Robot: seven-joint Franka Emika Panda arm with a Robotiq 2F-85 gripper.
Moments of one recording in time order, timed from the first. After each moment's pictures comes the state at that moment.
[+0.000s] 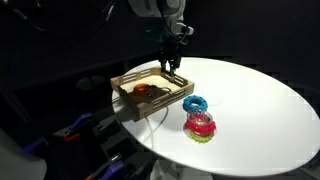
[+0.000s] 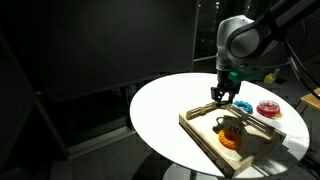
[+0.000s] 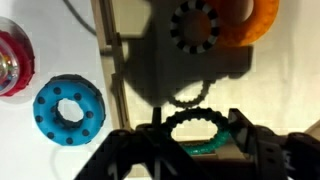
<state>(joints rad) 0.14 0.41 -0.02 -2.01 -0.05 2.28 0.36</state>
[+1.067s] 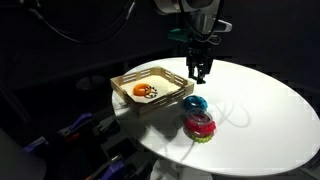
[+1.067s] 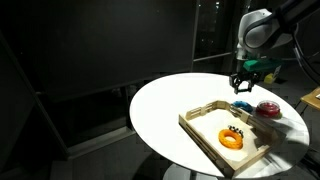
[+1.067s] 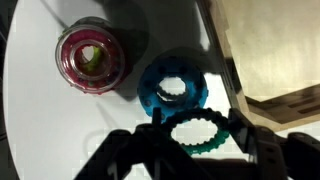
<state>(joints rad) 0.05 0.39 -0.16 -2.01 -0.07 2.28 0.43</state>
